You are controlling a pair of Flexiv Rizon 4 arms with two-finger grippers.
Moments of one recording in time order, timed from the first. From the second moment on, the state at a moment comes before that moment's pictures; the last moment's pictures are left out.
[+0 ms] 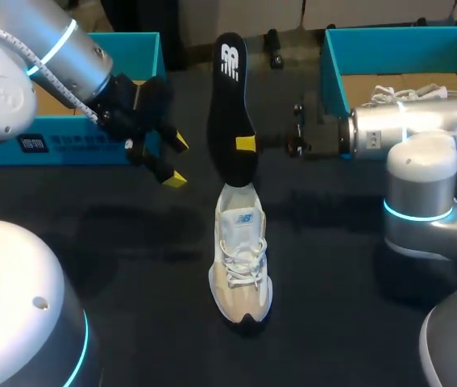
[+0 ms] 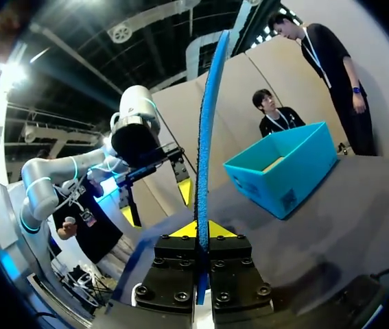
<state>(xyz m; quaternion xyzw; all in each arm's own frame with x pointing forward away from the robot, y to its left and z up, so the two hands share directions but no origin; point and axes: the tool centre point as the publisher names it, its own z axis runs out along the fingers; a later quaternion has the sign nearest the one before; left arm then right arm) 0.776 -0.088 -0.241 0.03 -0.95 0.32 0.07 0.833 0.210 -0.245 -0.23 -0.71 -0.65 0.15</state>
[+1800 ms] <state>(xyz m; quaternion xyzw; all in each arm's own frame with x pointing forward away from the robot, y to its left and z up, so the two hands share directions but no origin) 0.775 -0.088 -0.241 0.03 -0.95 0.32 0.06 0.801 0.218 -0.291 -0.23 -0.72 -0.65 0.10</state>
